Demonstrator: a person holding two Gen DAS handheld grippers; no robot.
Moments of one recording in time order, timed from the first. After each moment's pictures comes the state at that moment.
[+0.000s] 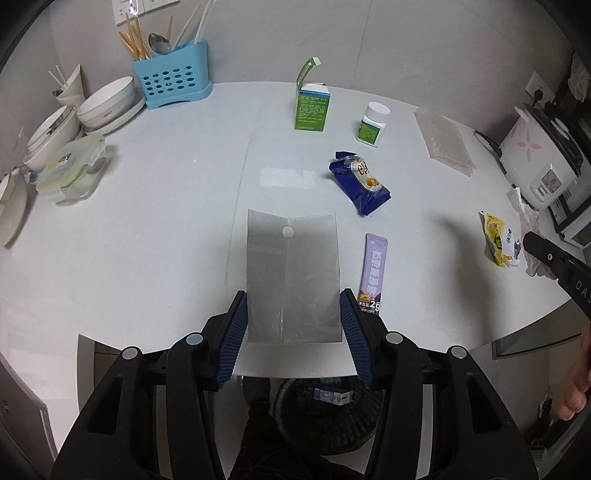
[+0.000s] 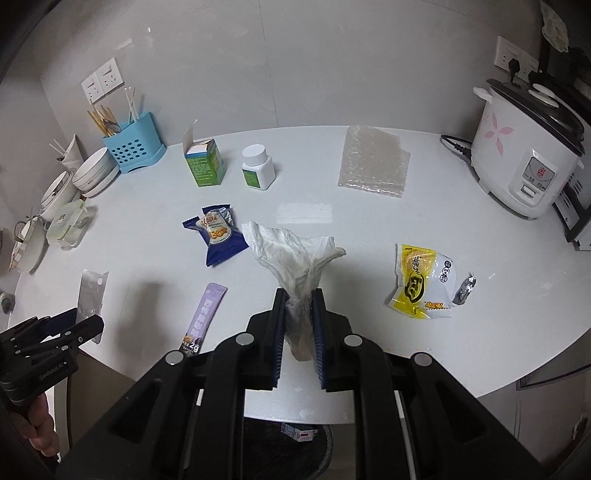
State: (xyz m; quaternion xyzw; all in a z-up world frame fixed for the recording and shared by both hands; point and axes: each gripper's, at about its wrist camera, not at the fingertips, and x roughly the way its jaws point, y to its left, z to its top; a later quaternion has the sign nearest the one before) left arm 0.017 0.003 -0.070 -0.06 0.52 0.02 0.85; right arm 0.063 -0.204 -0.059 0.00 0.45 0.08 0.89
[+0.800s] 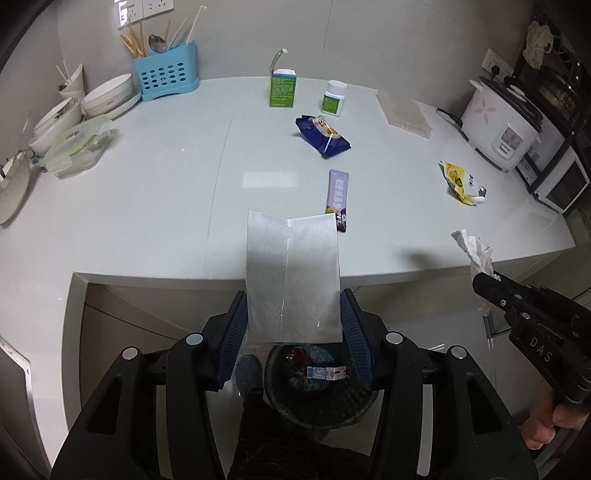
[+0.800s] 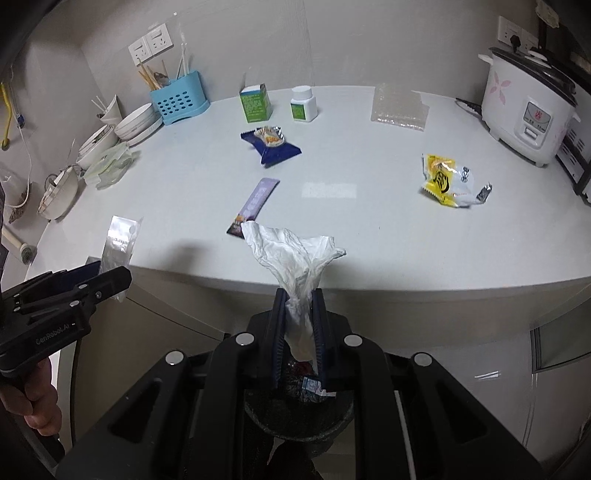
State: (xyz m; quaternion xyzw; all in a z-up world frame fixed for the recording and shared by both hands) left arm -0.092 -0.022 -0.087 -0.05 0.50 -0.02 0.86; right arm -0.069 -0.189 -0.112 0.00 0.48 0.12 0.87
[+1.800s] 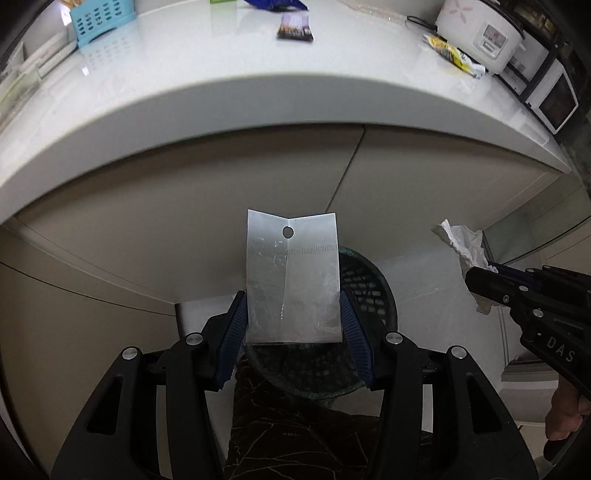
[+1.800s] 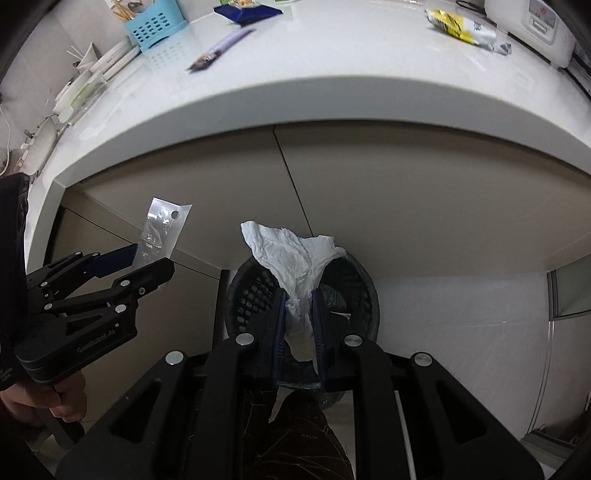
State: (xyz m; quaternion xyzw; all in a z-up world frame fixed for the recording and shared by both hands) left arm -0.118 -0.052 -0.248 -0.01 0.57 -0.09 0.82; right arm -0.114 -0.197 -0.249 0.02 0.58 0.11 0.81
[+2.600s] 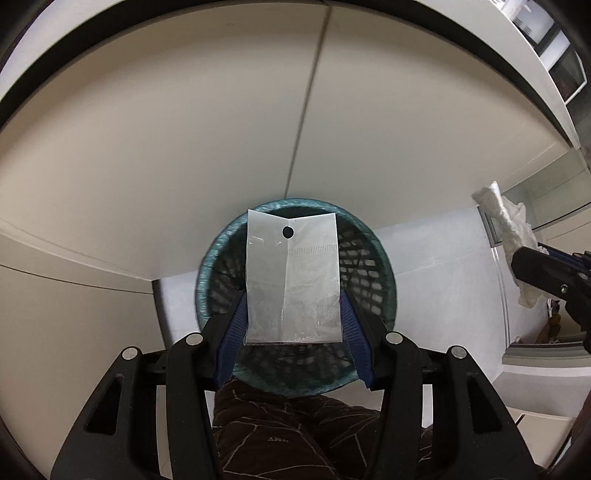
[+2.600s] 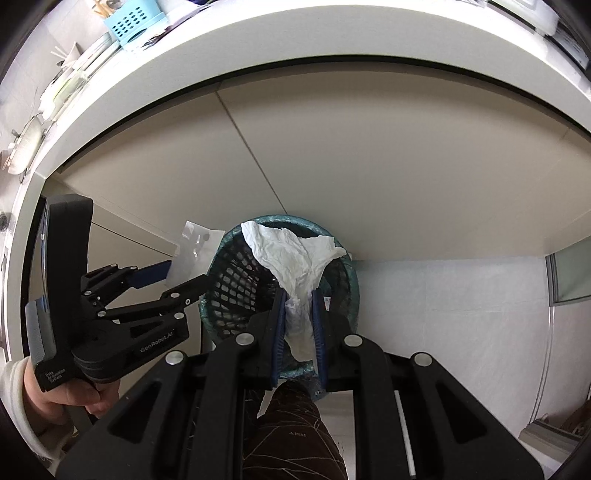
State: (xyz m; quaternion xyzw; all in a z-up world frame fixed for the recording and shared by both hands) left arm -0.106 -0.090 -0.327 0.00 0.61 -0.11 0.78; right arm -0.120 -0.229 -0.280 0.03 0.59 0.10 0.80
